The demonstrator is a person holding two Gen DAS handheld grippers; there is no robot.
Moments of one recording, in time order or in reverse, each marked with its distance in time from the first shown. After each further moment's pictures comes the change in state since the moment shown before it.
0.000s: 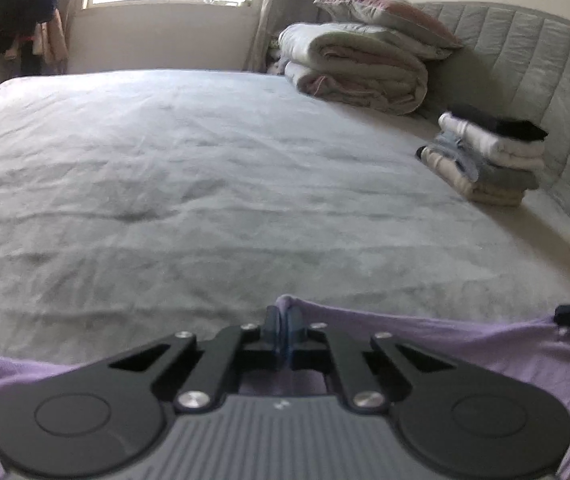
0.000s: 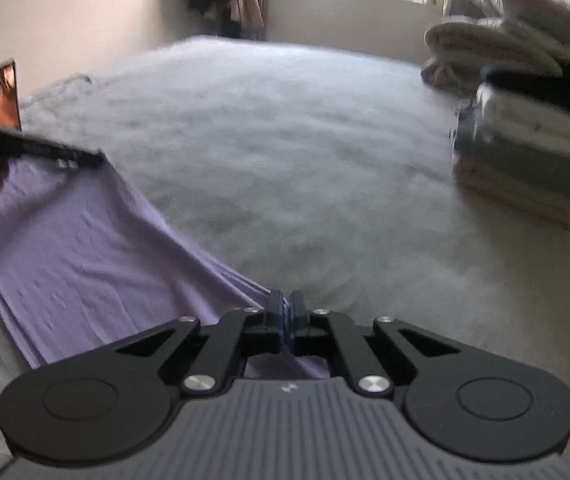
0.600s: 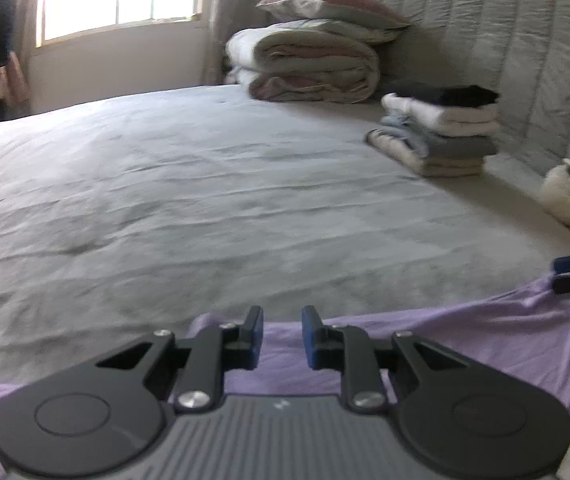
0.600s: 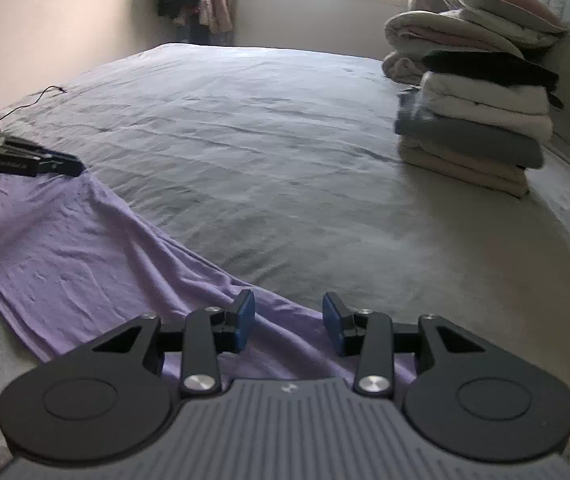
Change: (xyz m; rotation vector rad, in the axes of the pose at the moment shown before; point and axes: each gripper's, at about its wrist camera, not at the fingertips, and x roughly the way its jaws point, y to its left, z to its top) left arm -0.007 -0.057 0.002 0.144 -0.026 -0.066; right arm -0.035 -0.026 -0.018 0.052 -0.029 -0.058
